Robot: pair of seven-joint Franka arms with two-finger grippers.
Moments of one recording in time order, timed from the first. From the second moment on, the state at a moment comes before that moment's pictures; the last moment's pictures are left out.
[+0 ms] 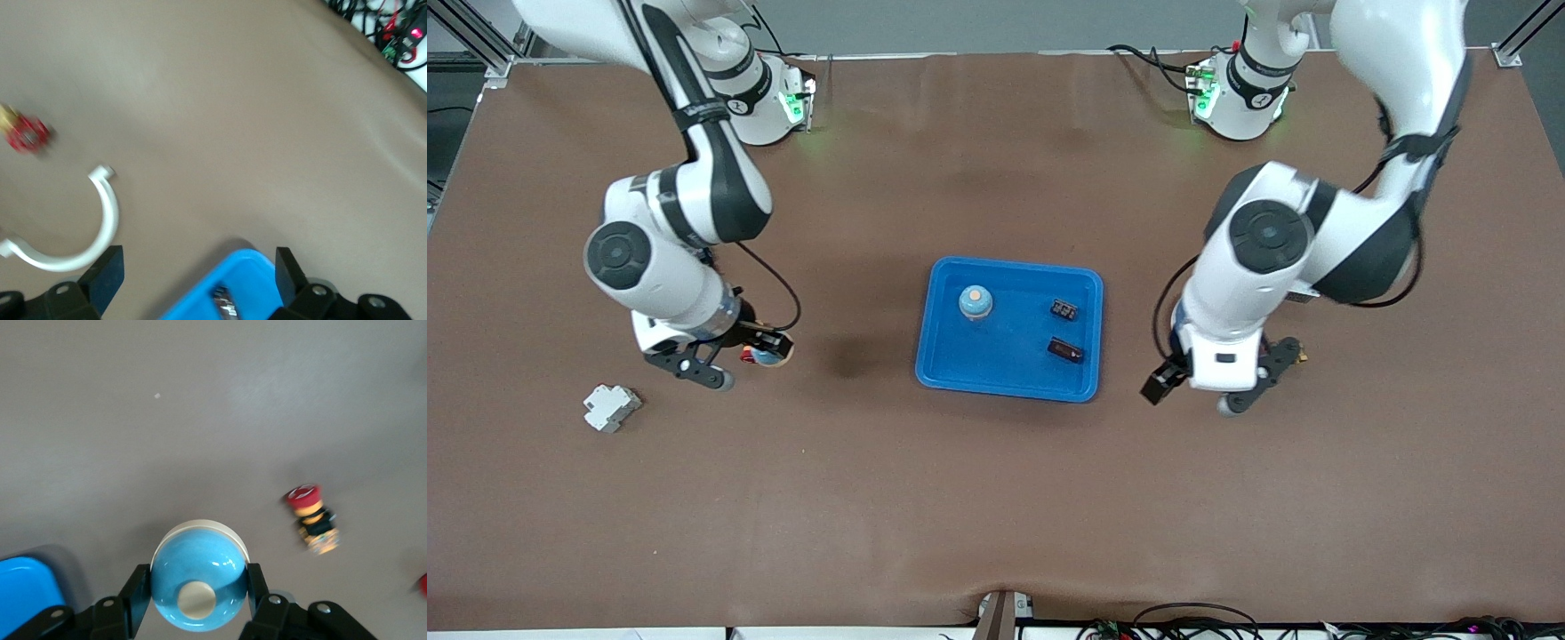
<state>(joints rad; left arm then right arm) -0.01 0.44 -0.48 -1.51 0.32 2.00 -1.20 0.33 0.28 -0.04 -1.92 0.06 2.19 0.66</state>
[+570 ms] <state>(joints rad) 0.22 0.25 -0.48 -1.51 0.26 1.80 -0.63 0.52 0.40 -0.04 -1.79 0.06 2.20 1.03</state>
